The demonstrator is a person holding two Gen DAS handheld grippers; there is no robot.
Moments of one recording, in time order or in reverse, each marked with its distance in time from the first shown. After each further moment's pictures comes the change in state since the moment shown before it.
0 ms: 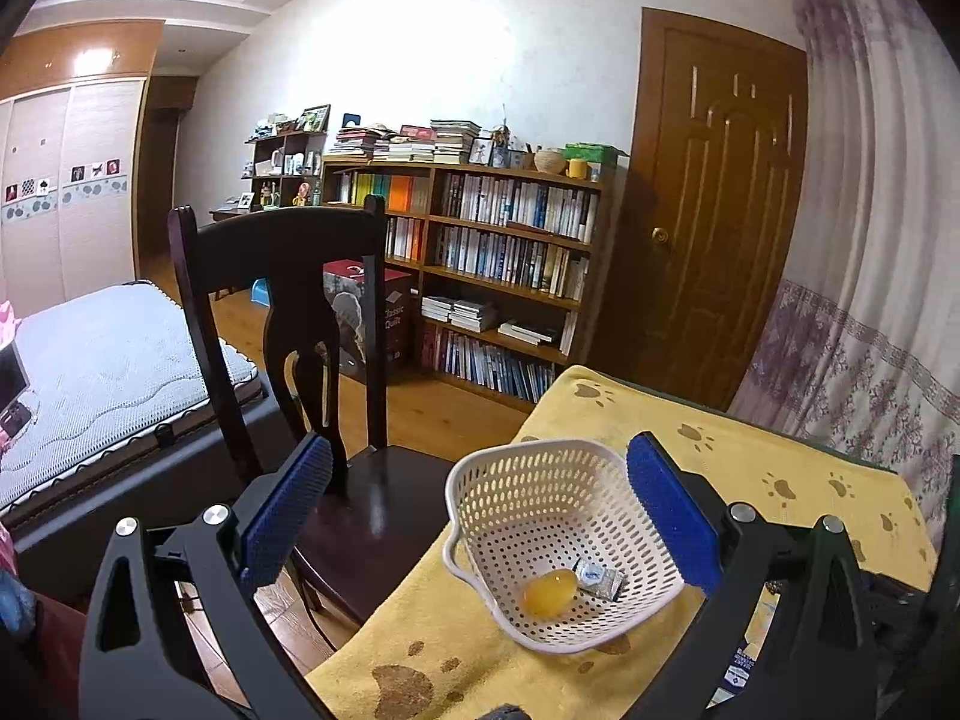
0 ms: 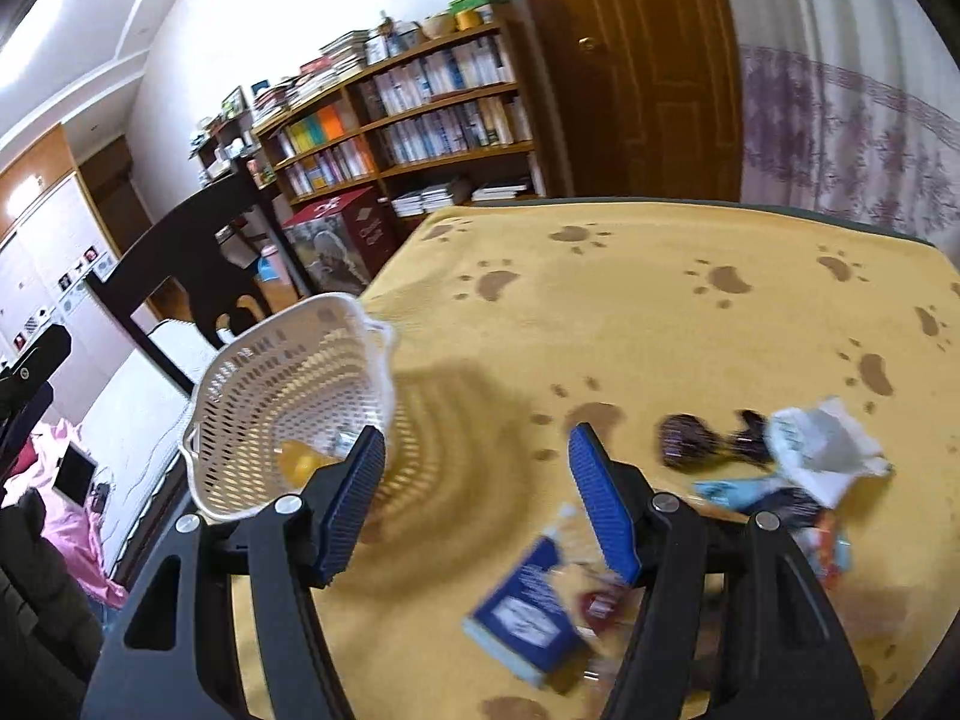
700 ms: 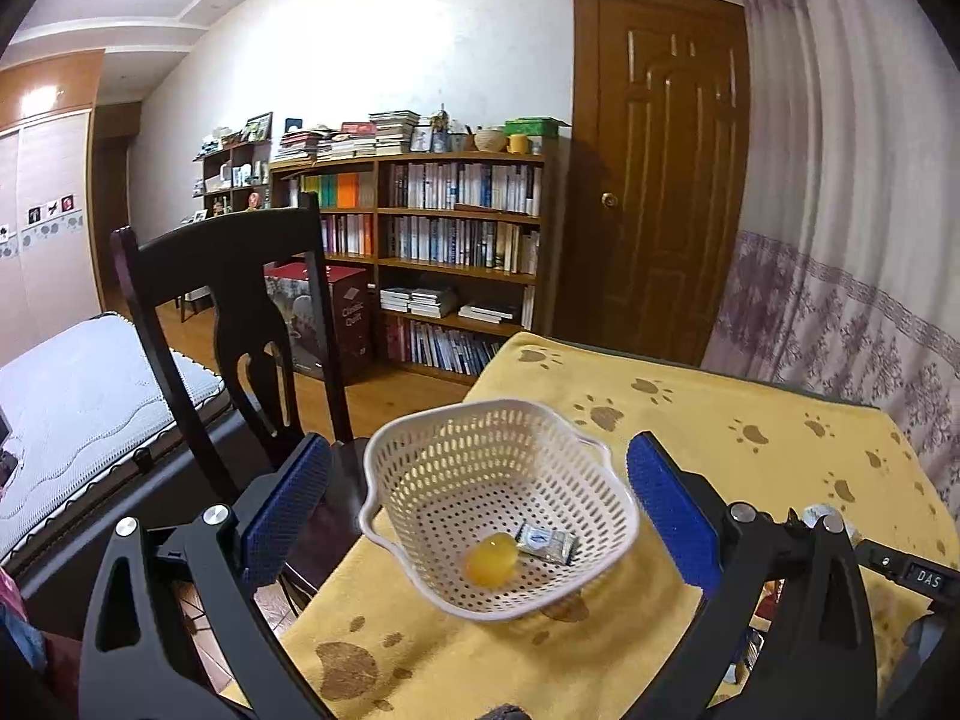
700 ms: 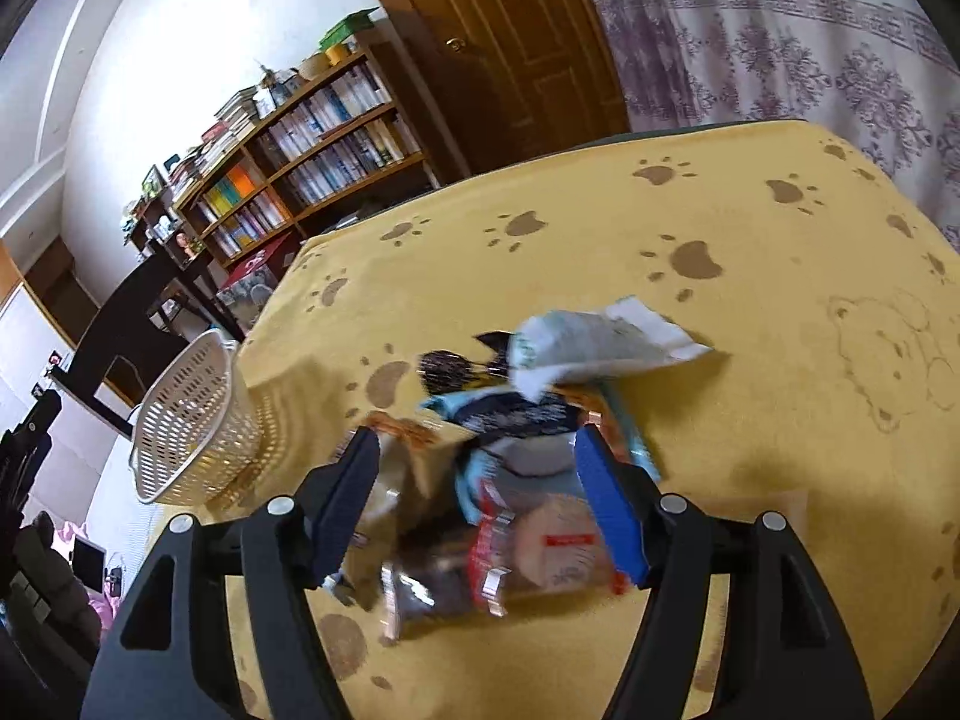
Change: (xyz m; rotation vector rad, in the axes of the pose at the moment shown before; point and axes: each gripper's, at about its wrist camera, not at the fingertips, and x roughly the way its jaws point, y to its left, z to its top) left arm -0.001 -0.049 -0.020 0.126 0.037 -0.082; right arm -0.042 -0.127 -0.047 0.253 -0.021 -0.081
